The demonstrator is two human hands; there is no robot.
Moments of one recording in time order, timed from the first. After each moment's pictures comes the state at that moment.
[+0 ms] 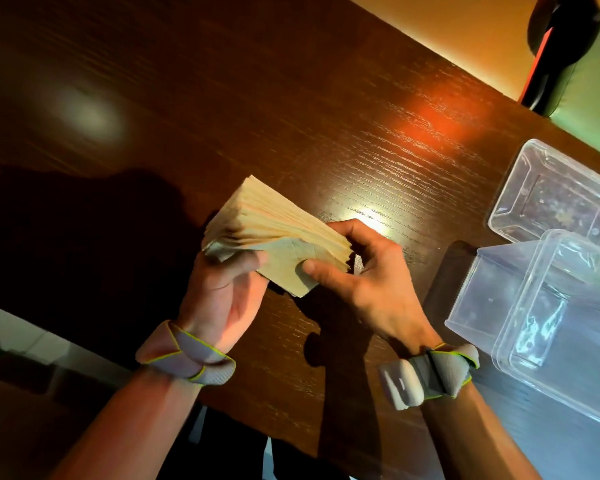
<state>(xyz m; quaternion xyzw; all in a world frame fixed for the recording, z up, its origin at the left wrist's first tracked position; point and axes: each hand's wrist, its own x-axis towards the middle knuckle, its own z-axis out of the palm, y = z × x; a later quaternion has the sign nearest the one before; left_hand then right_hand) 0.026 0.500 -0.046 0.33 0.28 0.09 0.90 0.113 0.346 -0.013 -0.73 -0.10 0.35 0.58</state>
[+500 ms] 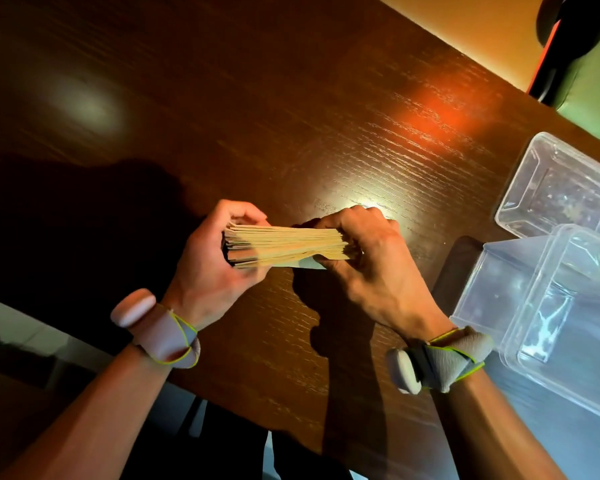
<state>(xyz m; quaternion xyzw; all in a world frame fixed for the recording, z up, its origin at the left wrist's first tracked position) 0.012 0.538 -0.058 0.76 0.19 0.02 0.62 0.123 0.347 -0.013 -0.87 -0.29 0.25 0.31</state>
